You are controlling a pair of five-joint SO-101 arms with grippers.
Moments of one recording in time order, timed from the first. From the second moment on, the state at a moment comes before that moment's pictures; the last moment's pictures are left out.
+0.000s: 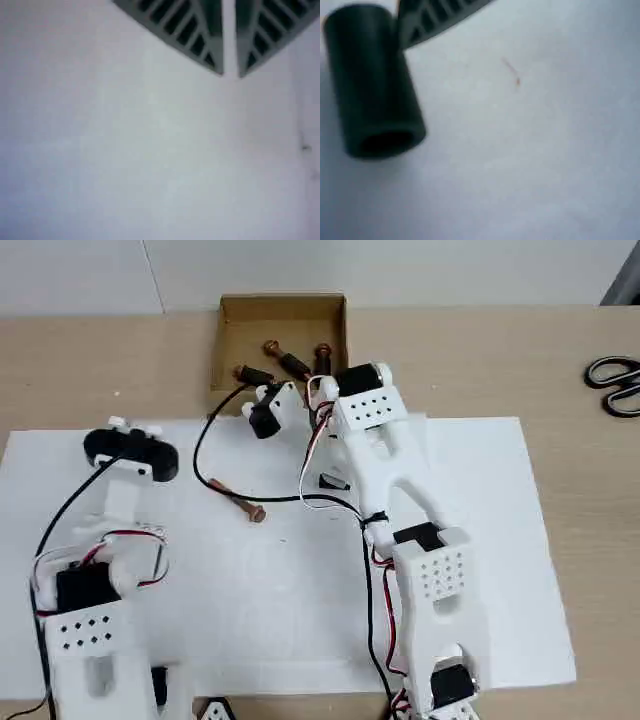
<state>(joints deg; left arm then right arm) -18.5 -54.5 56.0 69.8 -19.5 -21.9 41.5 -40.9 94.2 47.3</state>
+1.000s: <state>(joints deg) -22.5 -54.5 56.0 69.8 -21.1 -25.7 47.3 -41.7 90.8 46.0</state>
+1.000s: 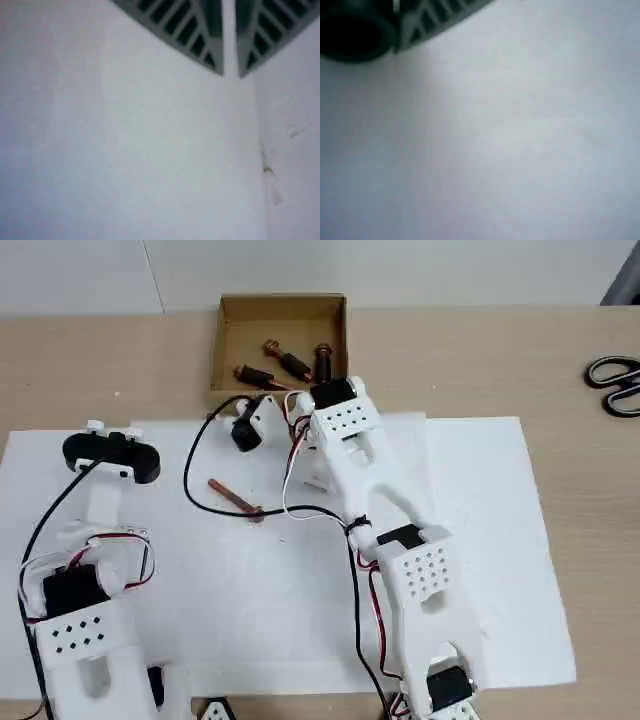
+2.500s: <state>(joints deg) -22.5 -54.5 56.0 69.8 -21.1 -20.9 45.5 -43.9 98.1 41.6</state>
